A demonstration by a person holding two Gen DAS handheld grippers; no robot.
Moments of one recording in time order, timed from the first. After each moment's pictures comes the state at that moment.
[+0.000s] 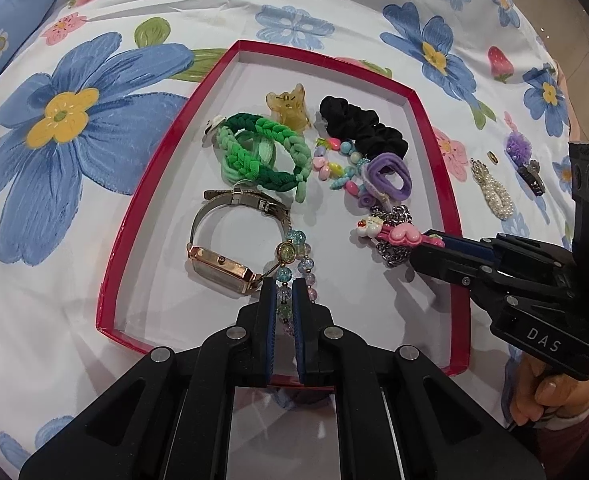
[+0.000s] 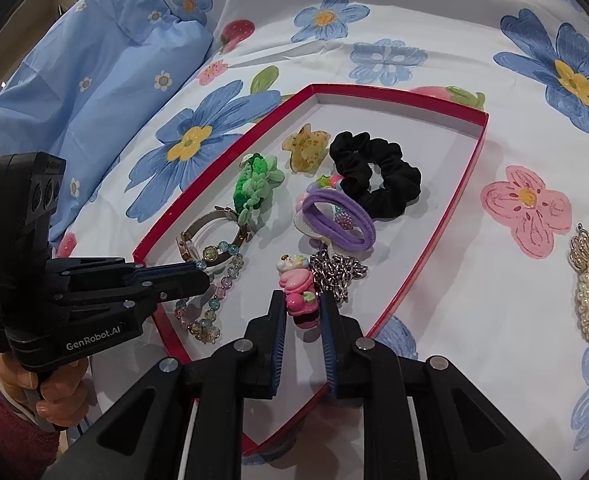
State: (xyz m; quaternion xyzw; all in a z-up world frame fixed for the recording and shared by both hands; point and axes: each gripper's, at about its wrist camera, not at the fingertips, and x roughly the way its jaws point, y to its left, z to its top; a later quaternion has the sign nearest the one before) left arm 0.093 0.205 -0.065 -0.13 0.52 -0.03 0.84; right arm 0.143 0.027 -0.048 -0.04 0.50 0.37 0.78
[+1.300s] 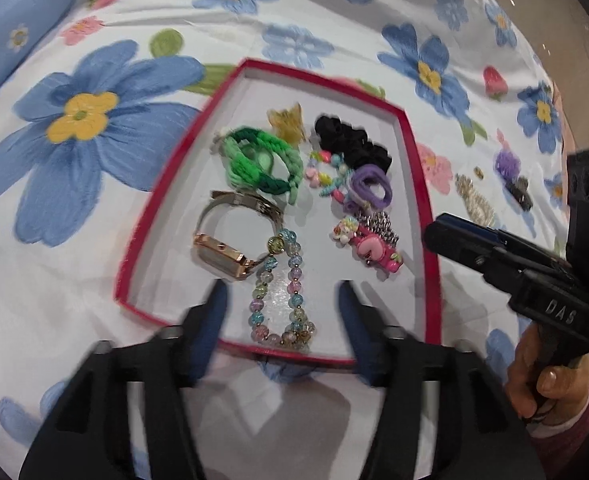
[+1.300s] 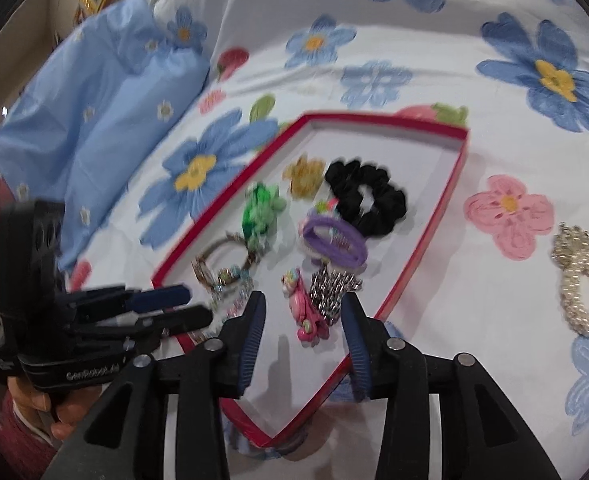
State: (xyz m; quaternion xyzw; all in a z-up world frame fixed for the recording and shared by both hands) left arm 0.068 0.209 -0.037 -0.16 0.49 -0.01 0.86; right arm 0.142 0.002 -0.018 0.03 0.47 0.36 0.80
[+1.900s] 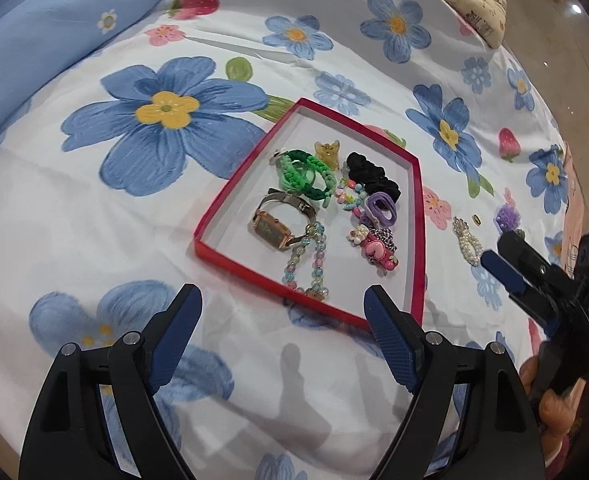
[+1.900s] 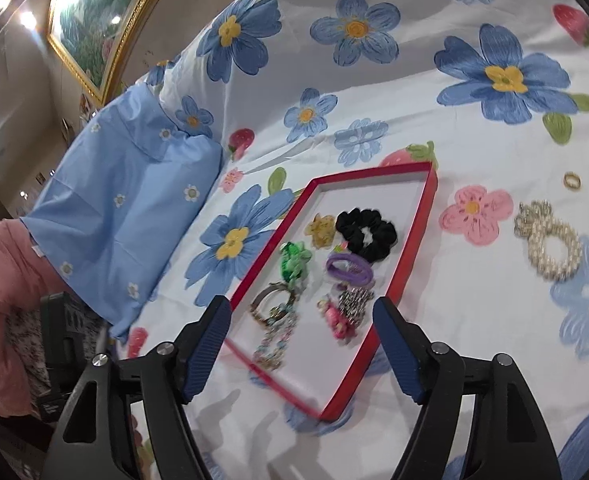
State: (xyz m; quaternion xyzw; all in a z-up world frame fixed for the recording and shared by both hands) left arm -0.002 0.224 -0.007 -0.21 0.44 0.06 0.87; right arm 0.103 -0.048 0.015 0.16 0.42 0.36 0.82
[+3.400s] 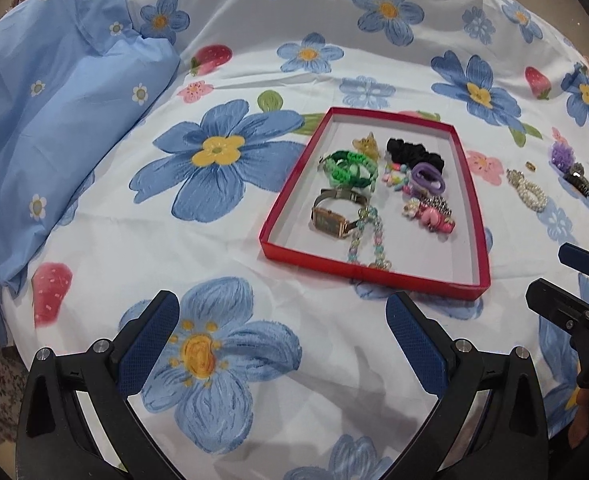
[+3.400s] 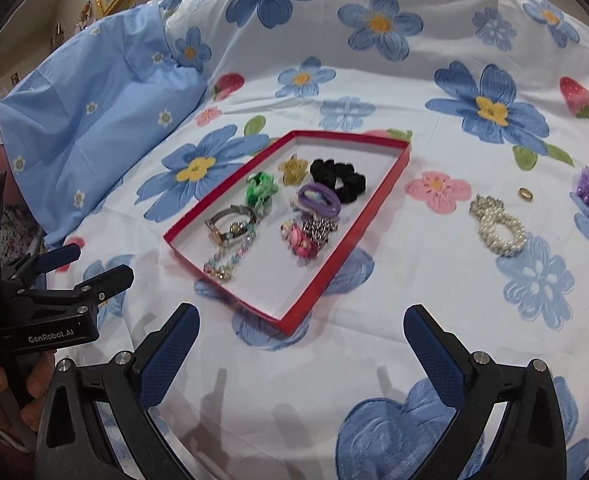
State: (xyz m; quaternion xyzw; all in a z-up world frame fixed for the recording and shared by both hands) left arm -0.031 0.188 -0.006 -0.02 0.43 0.16 0.89; right arm 0.041 -0.029 0.001 -0.04 0.42 0.31 0.85
